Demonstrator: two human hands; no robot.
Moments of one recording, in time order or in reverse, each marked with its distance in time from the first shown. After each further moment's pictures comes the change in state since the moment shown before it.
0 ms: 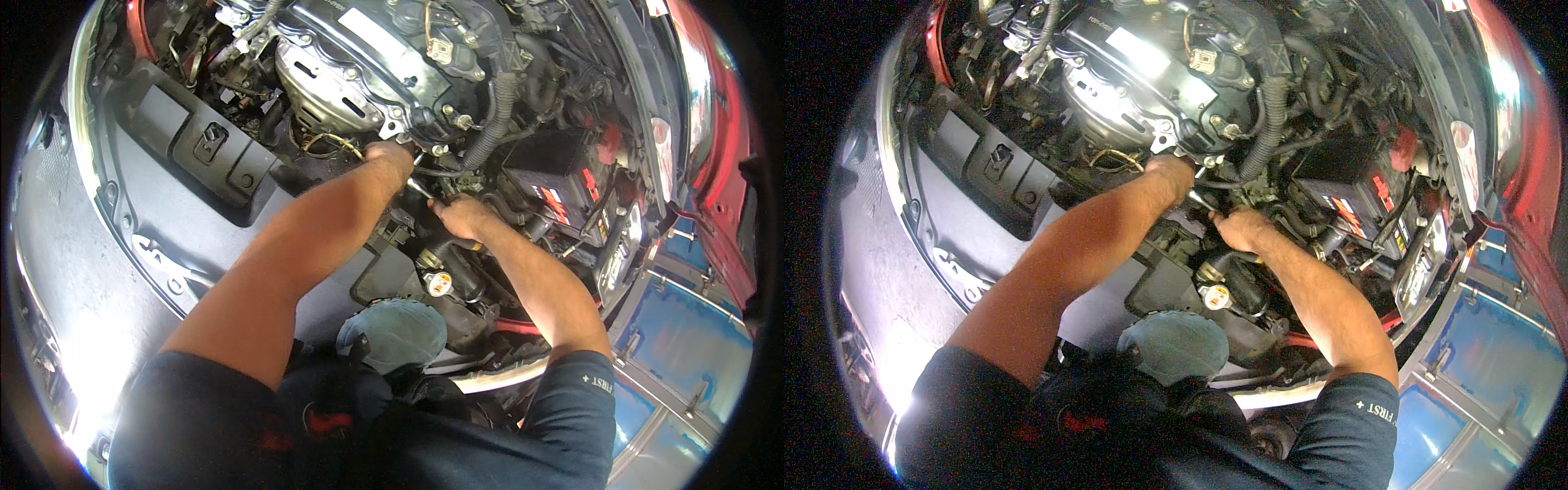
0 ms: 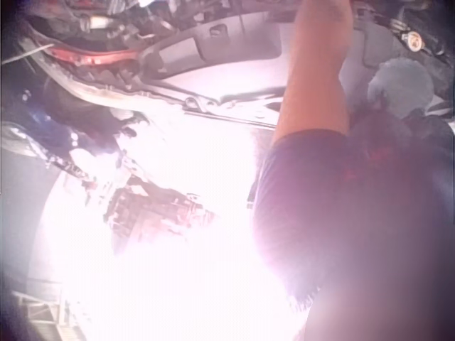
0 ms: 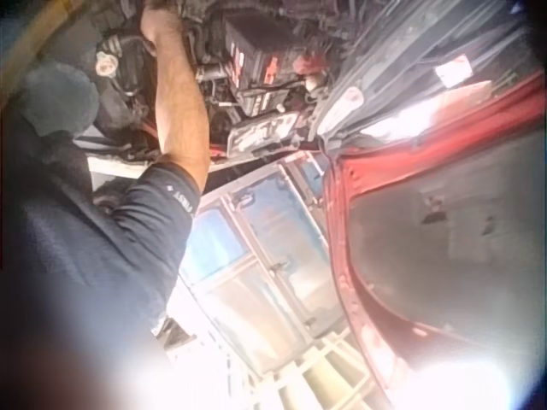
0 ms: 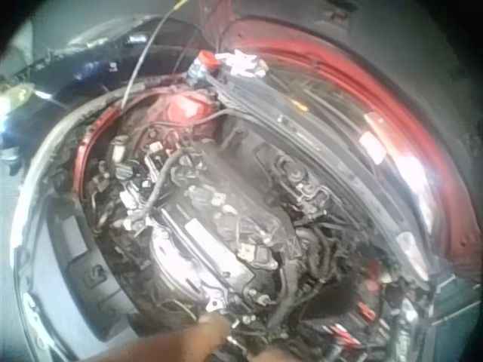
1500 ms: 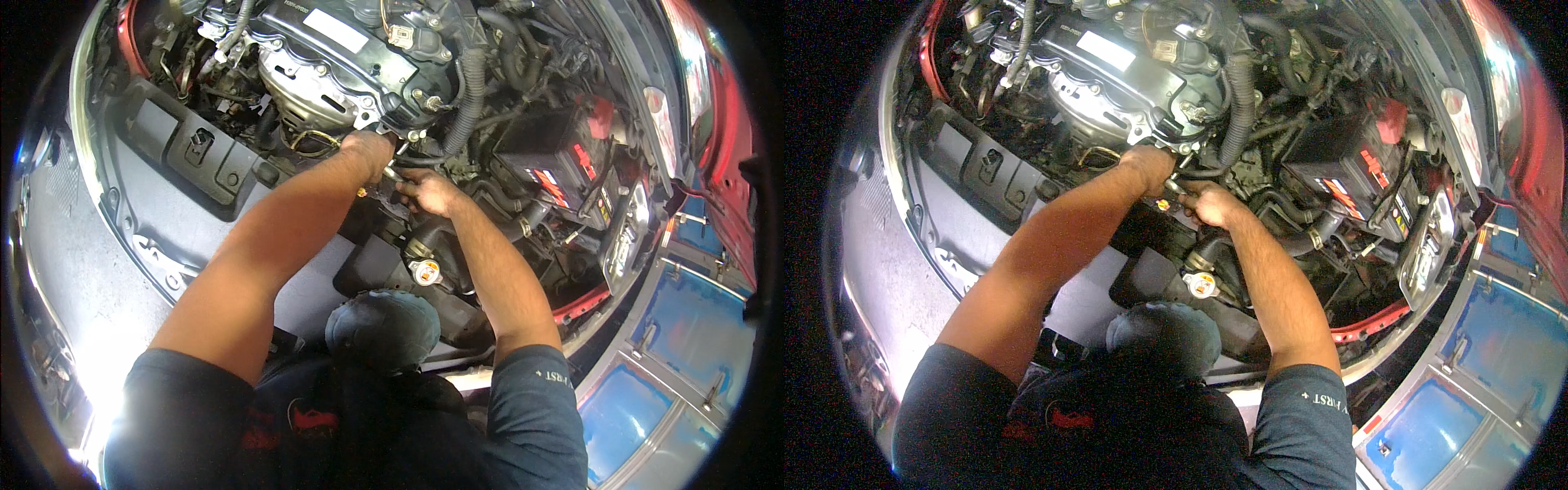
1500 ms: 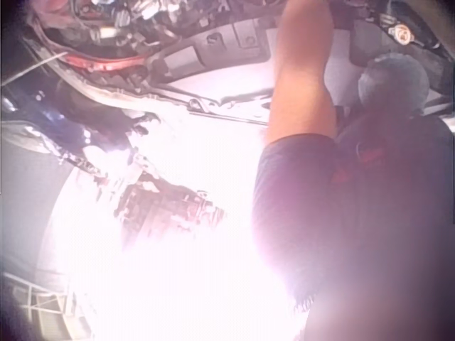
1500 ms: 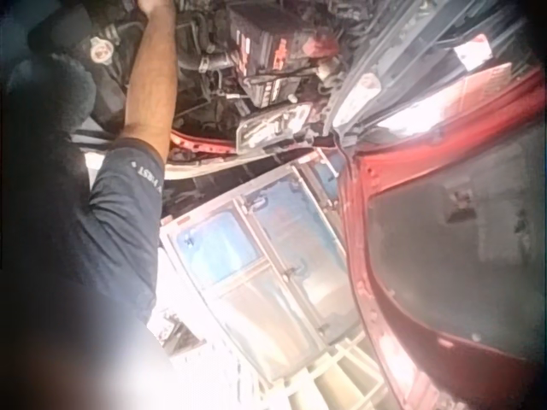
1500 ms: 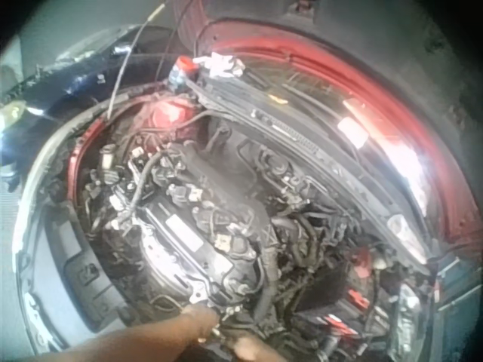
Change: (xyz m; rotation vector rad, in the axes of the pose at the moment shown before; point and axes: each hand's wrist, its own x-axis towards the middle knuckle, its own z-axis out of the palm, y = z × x) left_hand -0.023 -0.006 -0.012 0.075 -0.014 0.054; right_hand 0.070 0.016 0.043 0.815 -0.135 -0.335
